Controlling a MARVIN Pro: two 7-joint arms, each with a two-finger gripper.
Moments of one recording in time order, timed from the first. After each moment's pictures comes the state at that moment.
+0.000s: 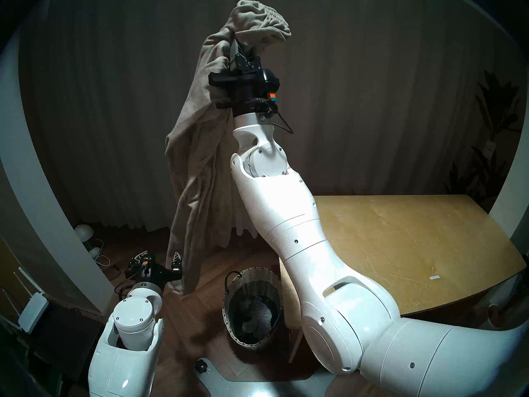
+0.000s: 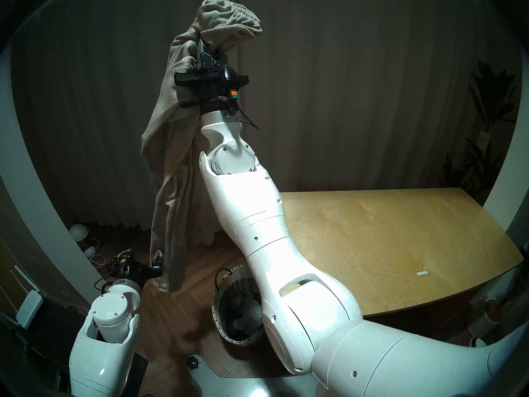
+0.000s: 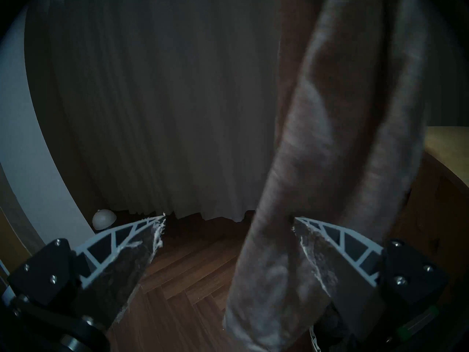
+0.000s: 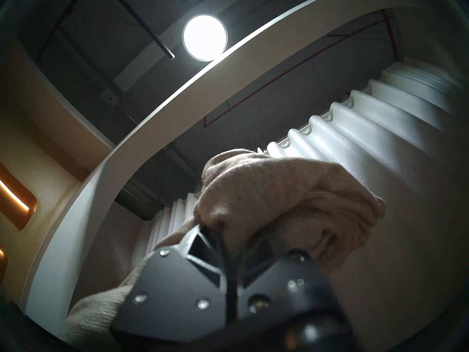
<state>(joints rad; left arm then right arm) 1.95 -1.37 -1.68 -1.86 -0.09 0.21 0.15 -0.85 -1.90 1.22 -1.22 0.18 -0.66 0.07</state>
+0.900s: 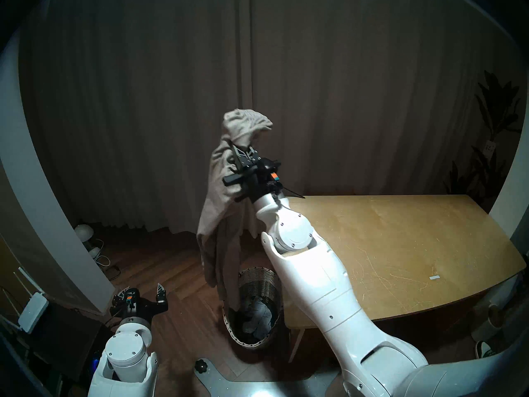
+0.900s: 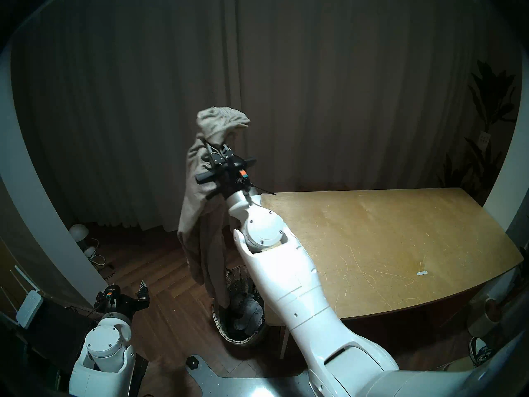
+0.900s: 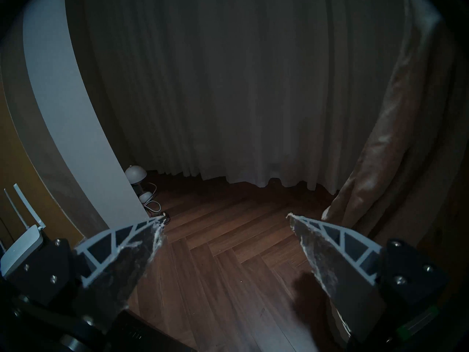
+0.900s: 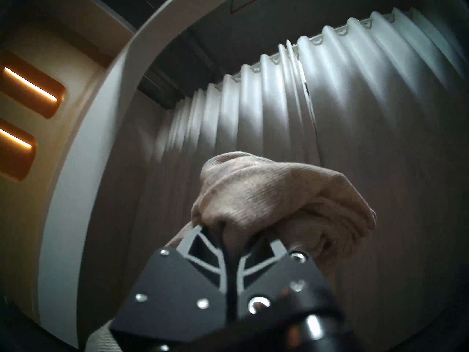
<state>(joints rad) 2.14 -1.43 -1.76 -1.88 -0.14 0.16 0.23 -1.25 -1.61 1.18 -1.44 0.10 -0.37 0.10</state>
